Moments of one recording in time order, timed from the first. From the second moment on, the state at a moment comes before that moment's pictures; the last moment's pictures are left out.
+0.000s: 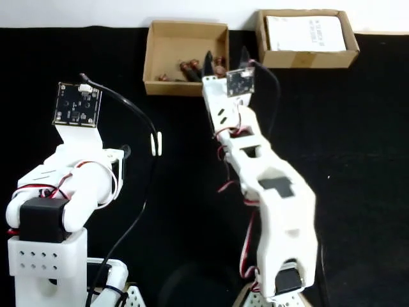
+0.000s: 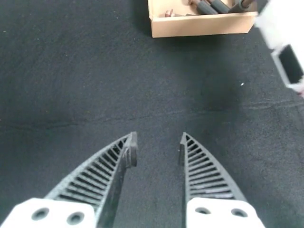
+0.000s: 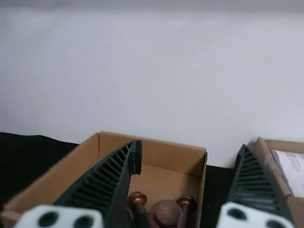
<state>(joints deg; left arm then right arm) -2.6 -56.0 29.4 82.1 -0.4 -20.5 30.5 16.6 -46.3 1.1</state>
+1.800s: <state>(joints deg) -2.7 -102.2 96.1 69.8 -15.3 -7.9 -104.4 96.1 61.0 -7.7</state>
